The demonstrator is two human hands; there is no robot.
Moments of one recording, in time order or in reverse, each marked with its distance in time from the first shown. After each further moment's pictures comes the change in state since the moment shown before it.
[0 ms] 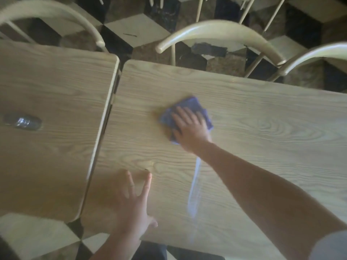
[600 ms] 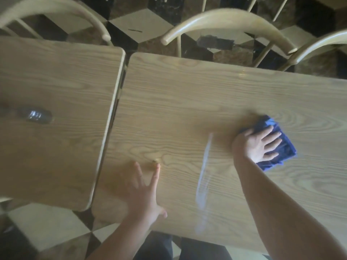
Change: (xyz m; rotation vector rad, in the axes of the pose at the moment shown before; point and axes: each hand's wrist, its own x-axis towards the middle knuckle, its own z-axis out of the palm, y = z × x) left_hand 0.000 0.003 0.002 -0.071 0.010 -0.009; right_hand -0.078 0.058 -0.018 0.363 0.356 1.337
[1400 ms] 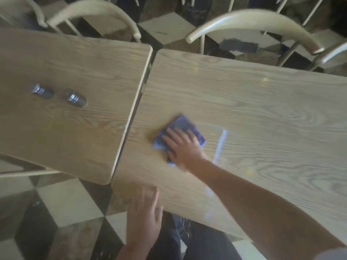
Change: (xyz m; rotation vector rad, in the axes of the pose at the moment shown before) left_hand -0.078 -0.055 0.085 -0.055 0.324 0.028; right_hand -0.161 0.001 0.062 -0.414 -0.556 -1.557
